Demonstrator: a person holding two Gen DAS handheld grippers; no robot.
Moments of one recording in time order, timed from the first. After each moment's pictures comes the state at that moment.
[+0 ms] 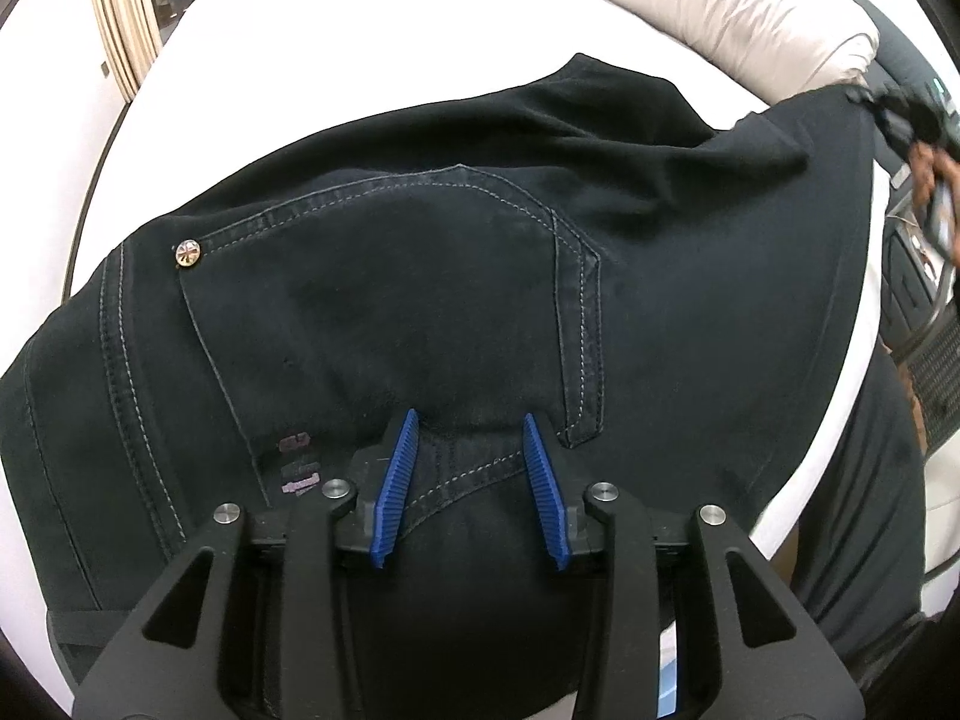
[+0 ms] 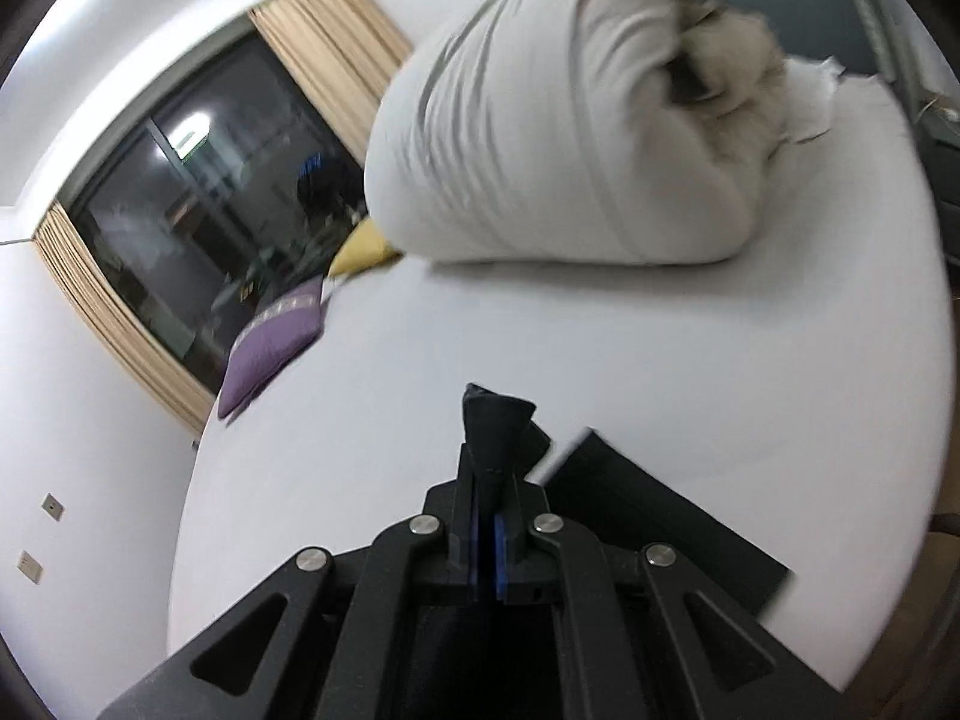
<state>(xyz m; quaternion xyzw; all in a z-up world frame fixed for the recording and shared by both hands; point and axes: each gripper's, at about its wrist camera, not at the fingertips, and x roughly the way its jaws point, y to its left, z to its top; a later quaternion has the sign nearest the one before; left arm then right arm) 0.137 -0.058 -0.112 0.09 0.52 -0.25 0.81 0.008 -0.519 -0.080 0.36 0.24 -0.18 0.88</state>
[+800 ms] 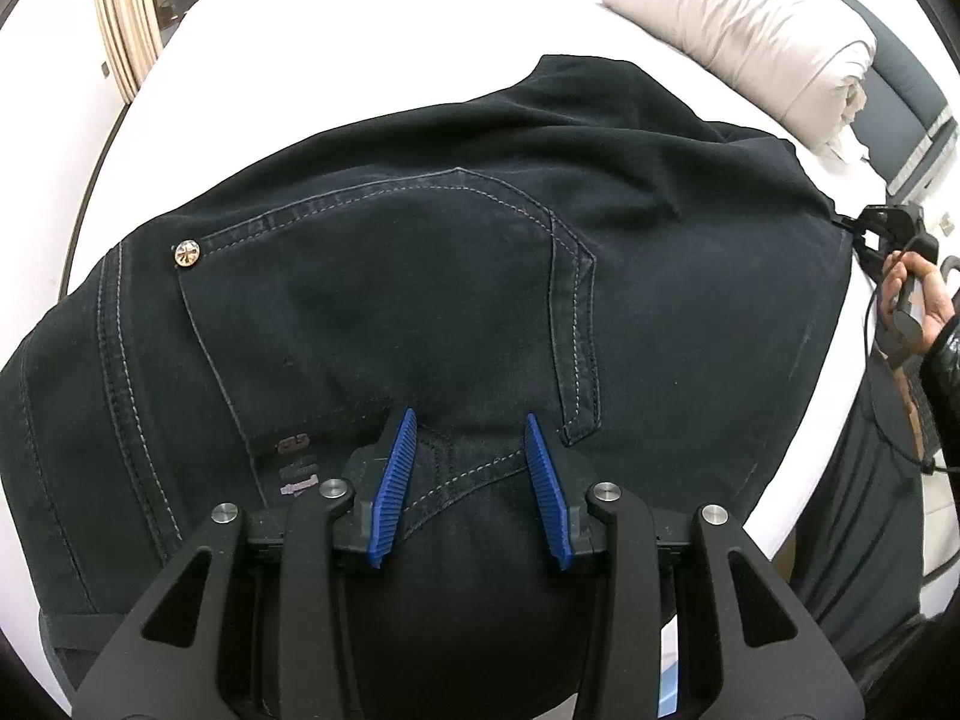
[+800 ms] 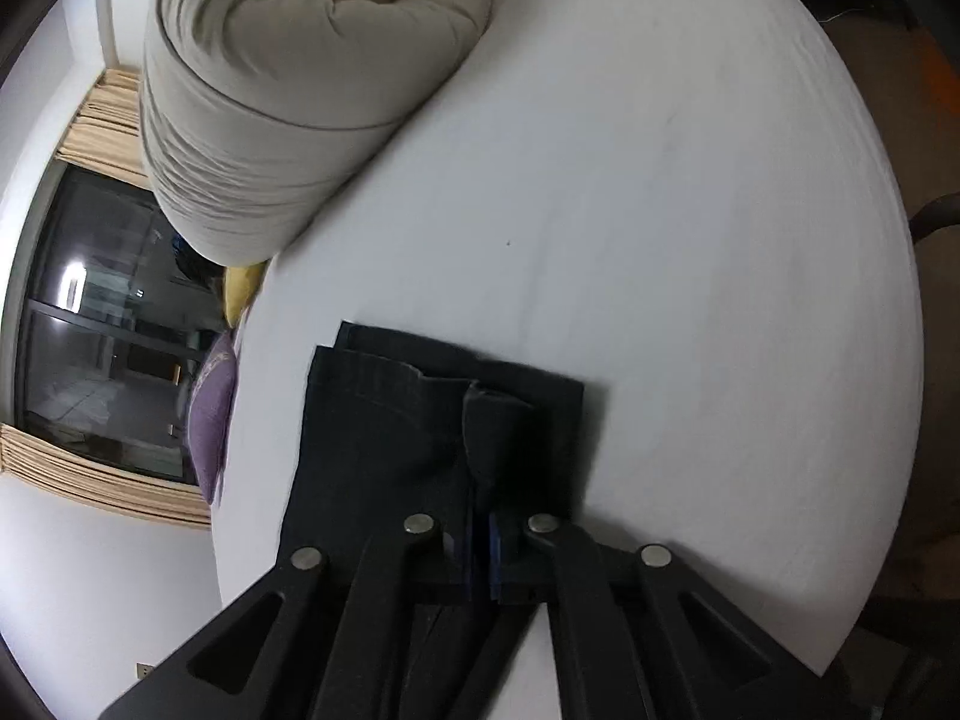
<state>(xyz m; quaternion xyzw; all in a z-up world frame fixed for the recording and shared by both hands) 0.132 -0.052 -0.117 0.08 0.52 -0.25 0.82 -0.064 -0.553 -0.229 0.57 0.25 -0.25 0.74</state>
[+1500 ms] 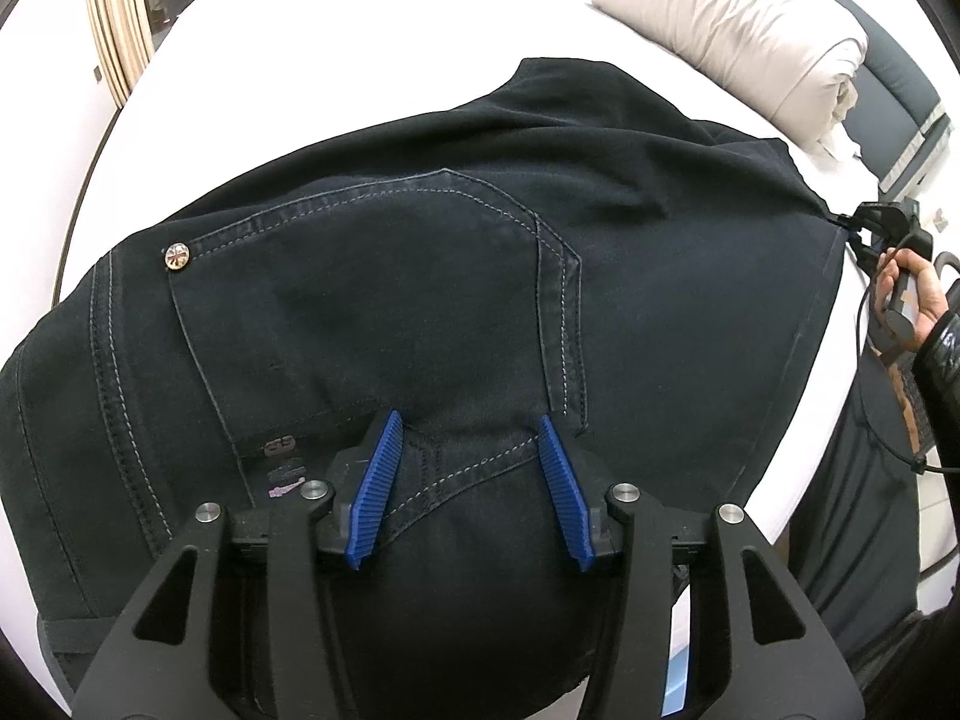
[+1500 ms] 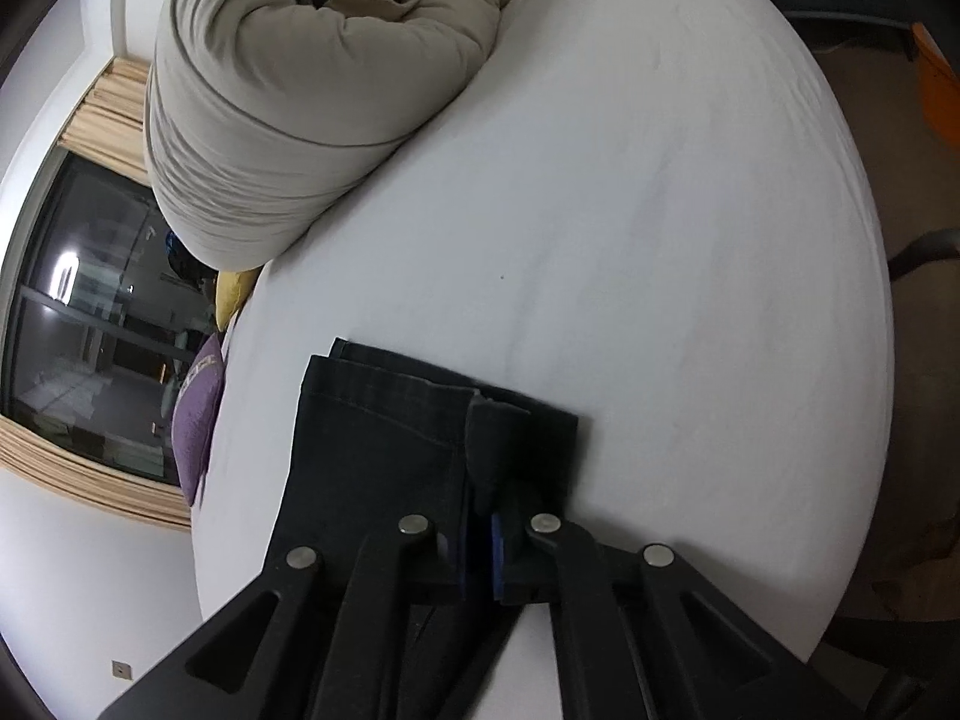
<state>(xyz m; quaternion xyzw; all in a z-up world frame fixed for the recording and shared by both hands) 0.129 -0.068 -0.113 0.08 0.51 -0.26 0.81 -0.082 -0.556 -0.219 0.55 0.25 -0.27 0.75</state>
